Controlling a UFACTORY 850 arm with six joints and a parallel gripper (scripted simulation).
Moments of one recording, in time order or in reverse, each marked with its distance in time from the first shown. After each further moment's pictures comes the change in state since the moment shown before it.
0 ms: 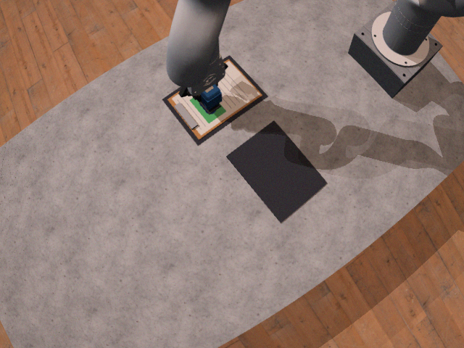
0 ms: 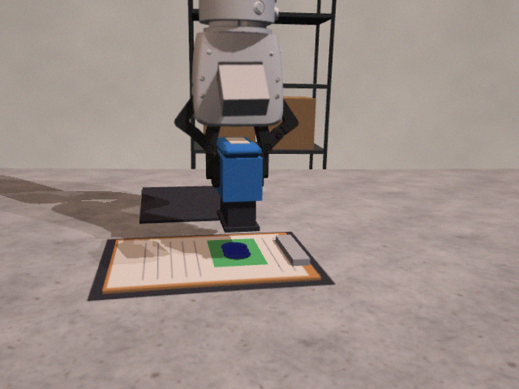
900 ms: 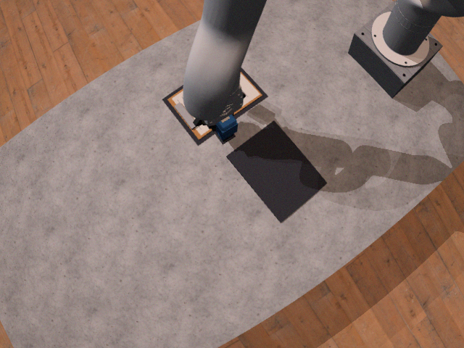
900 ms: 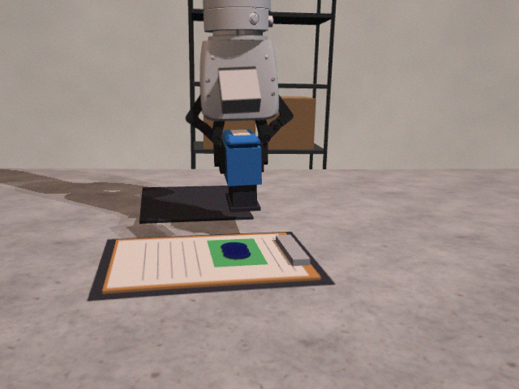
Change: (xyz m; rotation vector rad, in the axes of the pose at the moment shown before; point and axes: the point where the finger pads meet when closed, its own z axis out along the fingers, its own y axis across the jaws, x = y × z) arm -0.090 -0.019 0.001 0.035 -0.024 0.050
